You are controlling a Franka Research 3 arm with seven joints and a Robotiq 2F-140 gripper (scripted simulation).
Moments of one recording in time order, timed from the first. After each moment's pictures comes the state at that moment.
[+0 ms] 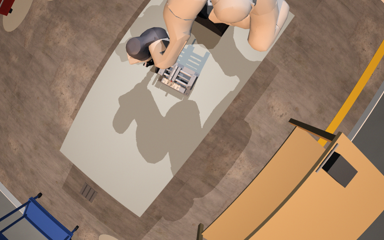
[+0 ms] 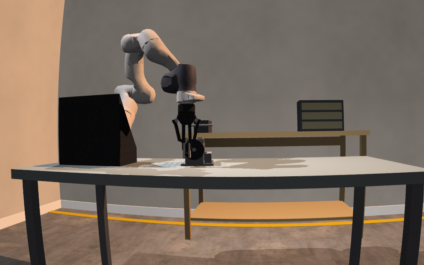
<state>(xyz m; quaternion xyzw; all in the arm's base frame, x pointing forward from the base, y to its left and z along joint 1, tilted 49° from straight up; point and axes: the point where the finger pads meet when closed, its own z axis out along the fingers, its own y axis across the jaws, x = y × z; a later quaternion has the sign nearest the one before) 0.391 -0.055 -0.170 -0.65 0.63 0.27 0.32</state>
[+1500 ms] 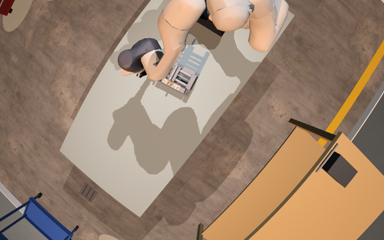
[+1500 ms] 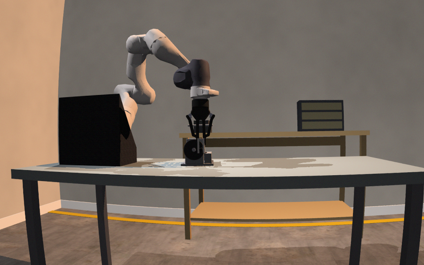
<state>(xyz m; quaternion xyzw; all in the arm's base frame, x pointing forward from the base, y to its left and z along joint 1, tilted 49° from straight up) 0.452 -0.070 -0.152 -0.65 0.64 0.26 0.32</state>
